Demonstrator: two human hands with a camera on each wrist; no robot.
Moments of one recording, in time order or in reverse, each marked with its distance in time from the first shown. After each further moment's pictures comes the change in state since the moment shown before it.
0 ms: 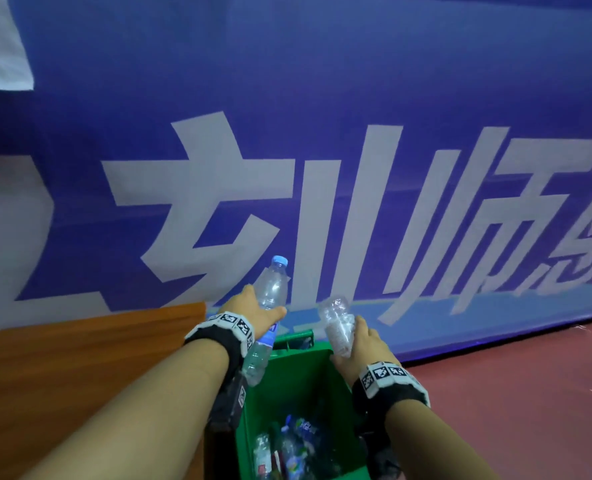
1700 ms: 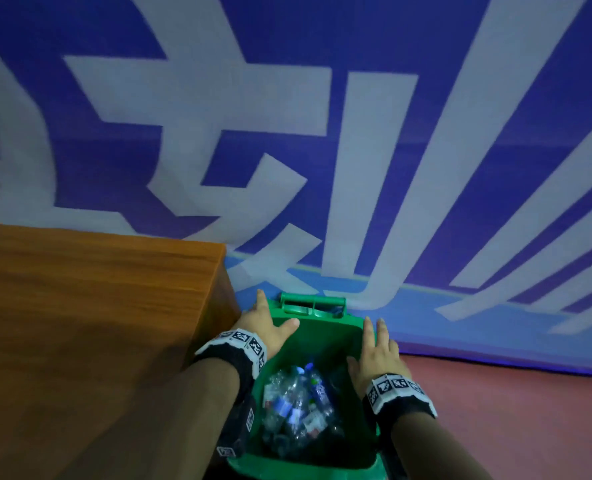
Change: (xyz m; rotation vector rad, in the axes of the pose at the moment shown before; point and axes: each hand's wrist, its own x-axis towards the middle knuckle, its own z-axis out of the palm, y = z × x) left_hand 0.067 0.011 0.133 -0.008 -0.118 -0.387; right_hand 0.150 0.083 0.071 -0.303 -0.304 -0.297
